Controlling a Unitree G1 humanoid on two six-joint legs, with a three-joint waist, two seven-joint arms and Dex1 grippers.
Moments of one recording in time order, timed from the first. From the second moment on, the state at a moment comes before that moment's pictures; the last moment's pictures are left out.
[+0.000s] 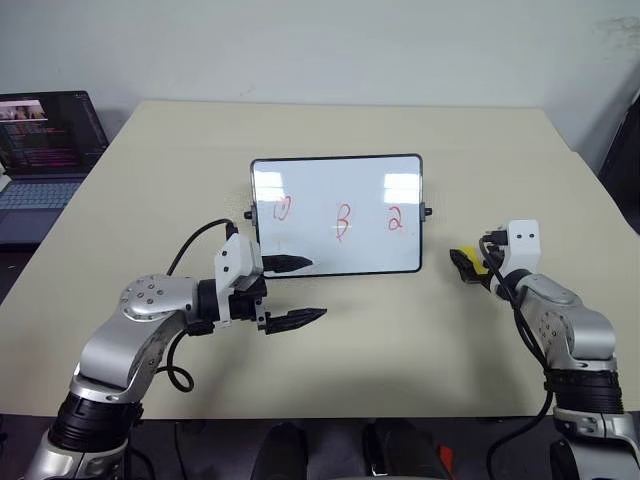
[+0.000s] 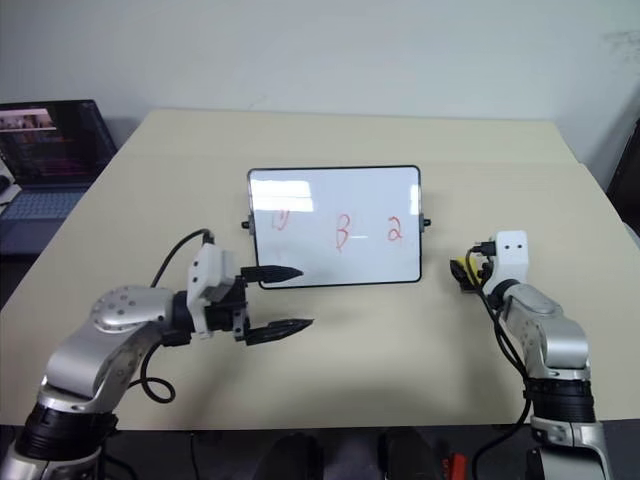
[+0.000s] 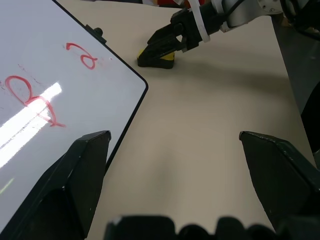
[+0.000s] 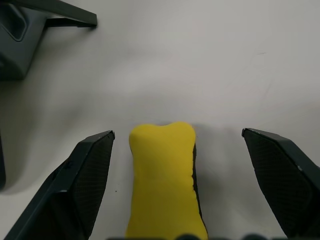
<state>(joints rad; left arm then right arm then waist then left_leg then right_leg) -0.22 0.72 -0.01 -0.35 -0.50 0.43 -1.06 -0.35 -0.43 -0.17 -0.03 0.35 0.75 0.23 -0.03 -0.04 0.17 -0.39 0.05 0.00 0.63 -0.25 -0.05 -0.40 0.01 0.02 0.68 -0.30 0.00</state>
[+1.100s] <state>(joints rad) -0.18 0.72 -0.01 -0.38 -0.51 0.45 -1.01 -0.36 -0.43 -0.16 -0.03 0.30 0.75 0.29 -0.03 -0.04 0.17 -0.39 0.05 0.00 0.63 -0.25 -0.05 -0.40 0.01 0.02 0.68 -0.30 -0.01</state>
